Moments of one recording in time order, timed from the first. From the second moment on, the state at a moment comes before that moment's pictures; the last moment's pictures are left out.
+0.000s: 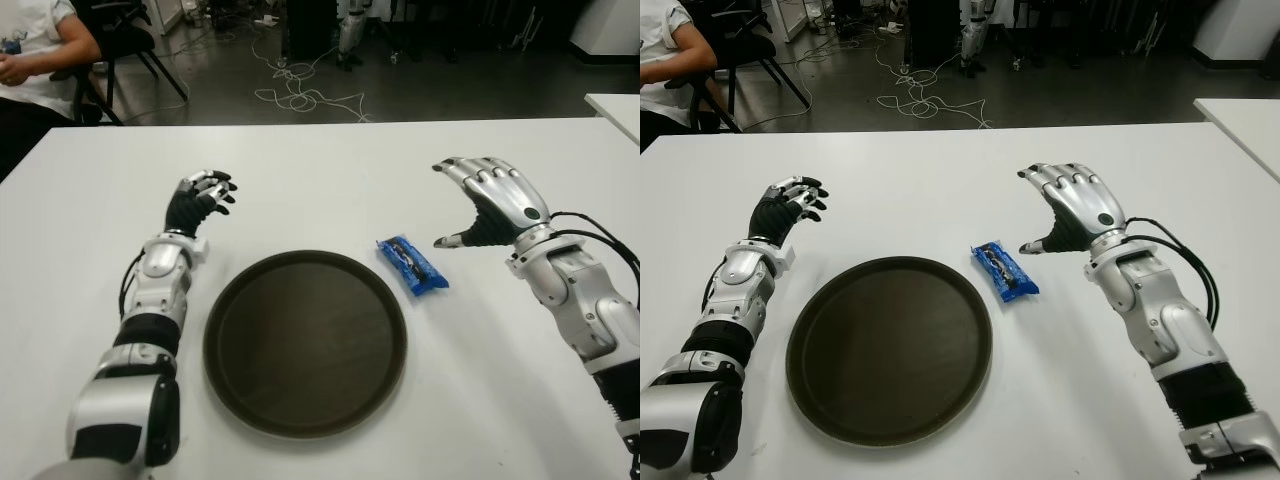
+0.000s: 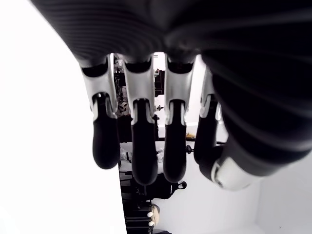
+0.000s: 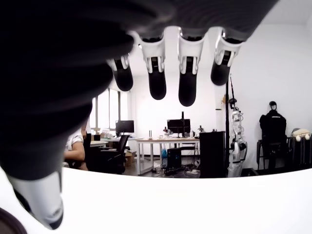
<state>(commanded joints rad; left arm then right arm) -0.66 0.17 0.18 0.99 -0.10 -0.30 -0.16 -0.35 -0.55 0.24 0.15 -0.84 -0.09 -0.01</state>
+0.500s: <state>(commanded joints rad) -0.66 0.17 0.17 1.00 -0.09 -0.30 -0.16 -0.36 -0.52 0.29 0.20 -0.85 -0.06 -0.02</state>
